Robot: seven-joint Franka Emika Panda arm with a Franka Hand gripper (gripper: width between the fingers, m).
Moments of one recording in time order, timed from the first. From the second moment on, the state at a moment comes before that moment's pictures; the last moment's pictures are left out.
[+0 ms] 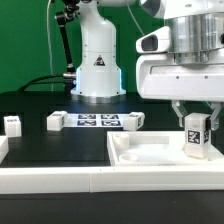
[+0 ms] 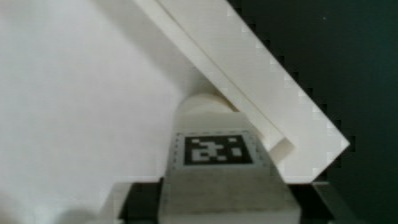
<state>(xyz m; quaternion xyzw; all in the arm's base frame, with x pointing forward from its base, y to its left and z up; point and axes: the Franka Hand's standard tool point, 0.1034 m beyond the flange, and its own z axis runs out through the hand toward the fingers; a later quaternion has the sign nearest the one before) 0.618 0.117 0.078 -0.91 0.41 0.00 0.07</state>
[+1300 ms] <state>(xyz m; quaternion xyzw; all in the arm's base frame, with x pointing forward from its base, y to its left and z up) 0.616 0.124 0.076 -0.95 0.30 0.00 0.07</state>
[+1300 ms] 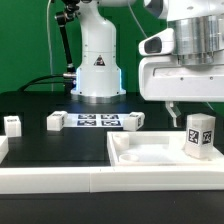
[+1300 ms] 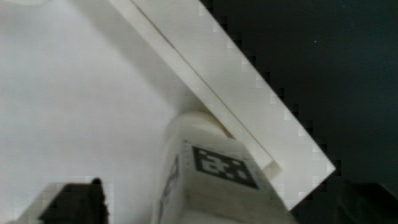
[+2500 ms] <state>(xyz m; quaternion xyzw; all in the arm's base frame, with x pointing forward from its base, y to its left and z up) 0.616 0.120 0.077 -0.98 -0.20 -0.02 0.04</state>
